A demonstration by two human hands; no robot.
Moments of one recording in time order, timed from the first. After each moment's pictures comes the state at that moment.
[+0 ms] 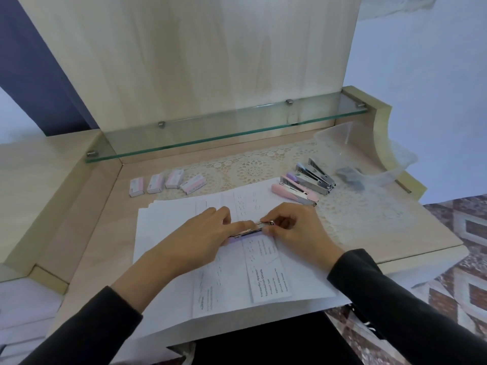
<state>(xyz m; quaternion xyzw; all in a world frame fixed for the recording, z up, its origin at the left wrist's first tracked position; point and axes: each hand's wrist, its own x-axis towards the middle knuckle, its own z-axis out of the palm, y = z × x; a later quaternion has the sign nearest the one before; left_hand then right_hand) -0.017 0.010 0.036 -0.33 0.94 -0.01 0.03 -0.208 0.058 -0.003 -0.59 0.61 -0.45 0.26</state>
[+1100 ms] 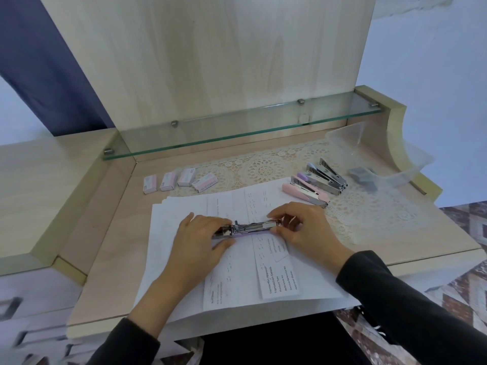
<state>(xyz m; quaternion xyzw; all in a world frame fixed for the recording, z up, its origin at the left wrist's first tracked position) 0.010 0.025 0.000 -0.45 0.86 0.02 -0.26 -0.205 0.059 -0.001 -0.64 0.59 -0.44 0.22</state>
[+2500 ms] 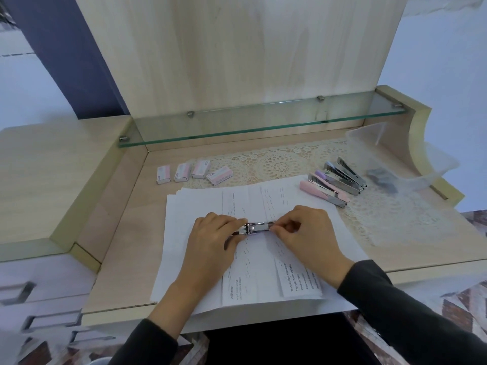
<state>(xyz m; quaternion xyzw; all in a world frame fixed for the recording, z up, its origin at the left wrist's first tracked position) 0.018 0.024 -0.019 -0.41 0.84 -0.02 -0.34 -0.165 0.062 0.010 -0.64 0.66 -0.36 0.14</state>
